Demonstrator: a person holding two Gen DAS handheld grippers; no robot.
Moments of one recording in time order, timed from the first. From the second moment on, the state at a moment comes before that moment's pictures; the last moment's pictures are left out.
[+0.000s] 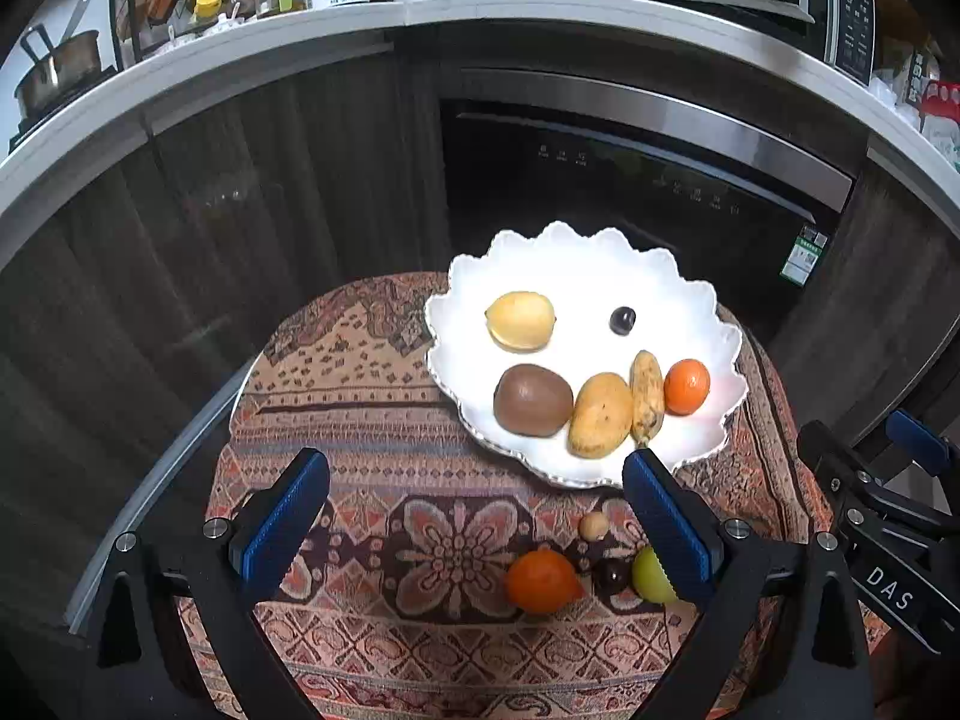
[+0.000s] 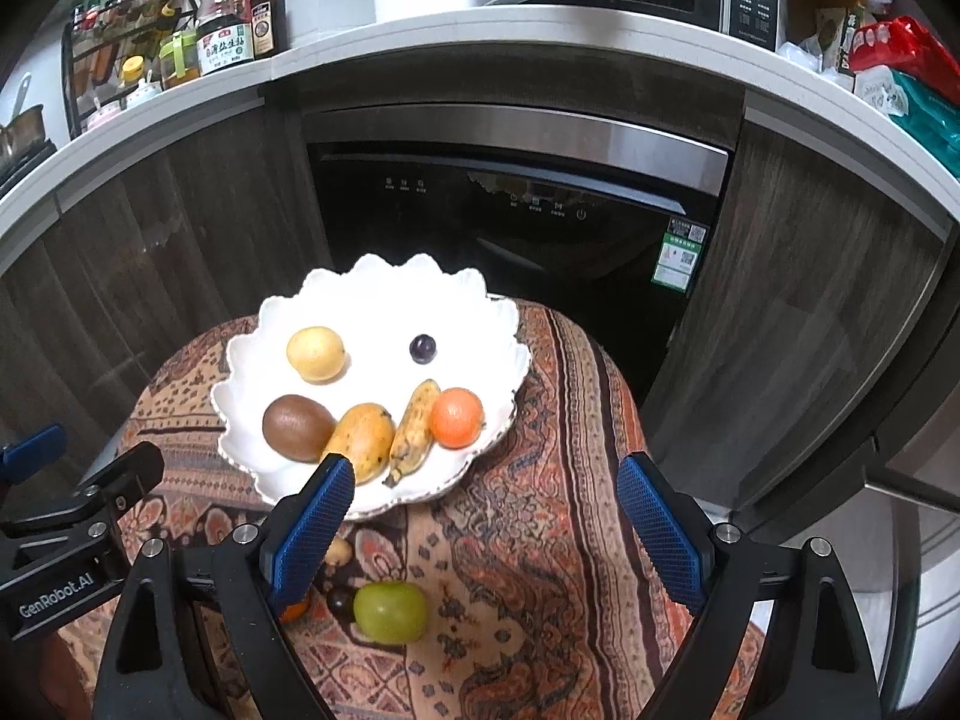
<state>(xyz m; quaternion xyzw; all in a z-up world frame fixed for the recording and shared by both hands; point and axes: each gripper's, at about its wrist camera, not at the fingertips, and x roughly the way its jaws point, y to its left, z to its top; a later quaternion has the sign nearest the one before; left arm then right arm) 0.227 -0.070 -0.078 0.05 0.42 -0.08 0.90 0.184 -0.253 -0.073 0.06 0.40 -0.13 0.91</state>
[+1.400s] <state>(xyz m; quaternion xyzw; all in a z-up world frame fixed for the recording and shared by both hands) 0.216 -0.101 -0.209 0.07 0.51 -0.11 0.85 0.165 -0.269 -0.176 0.08 0.48 -0.14 0.86</state>
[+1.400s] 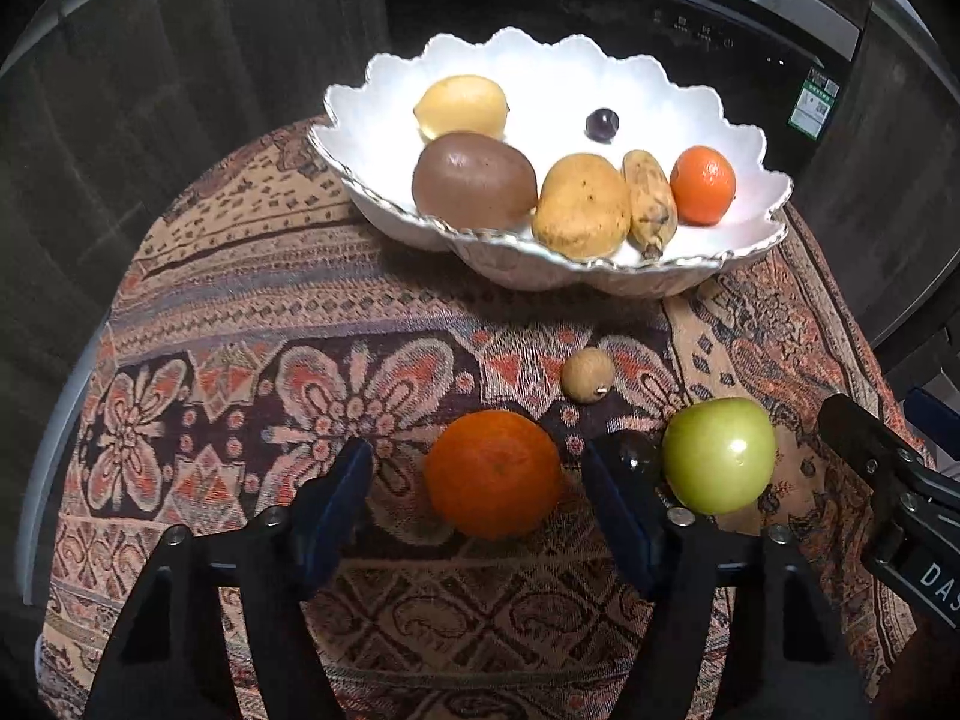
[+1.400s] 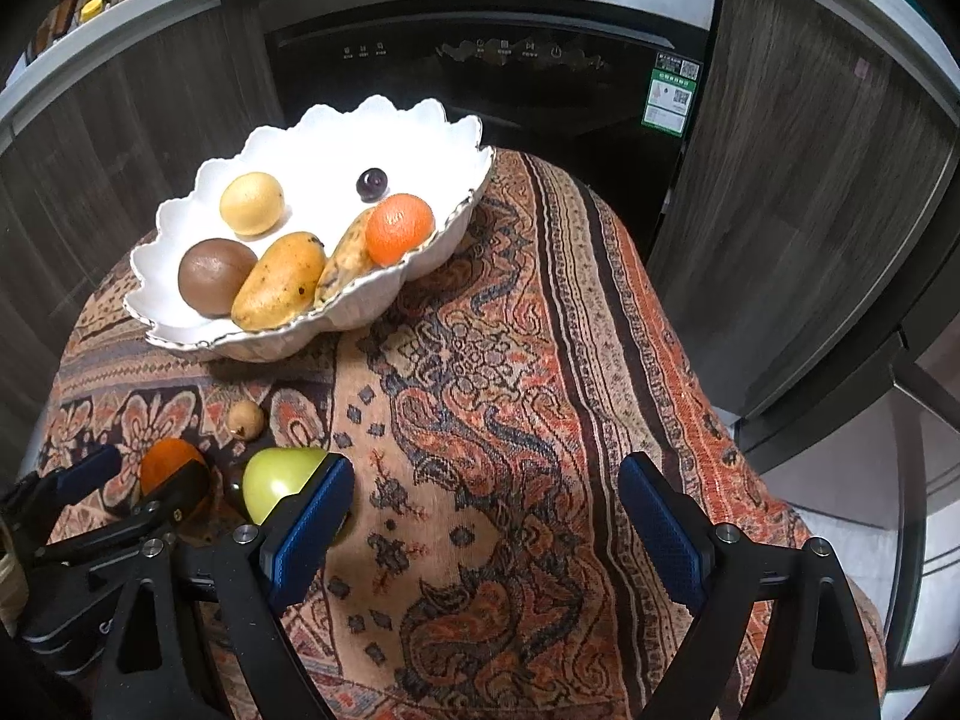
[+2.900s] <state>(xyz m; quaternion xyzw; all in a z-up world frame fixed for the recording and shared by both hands) 0.211 -0.042 -0.208 0.03 0.52 -0.08 0.85 0.192 -0.210 -0.207 0.12 0.51 -0.01 0.85</state>
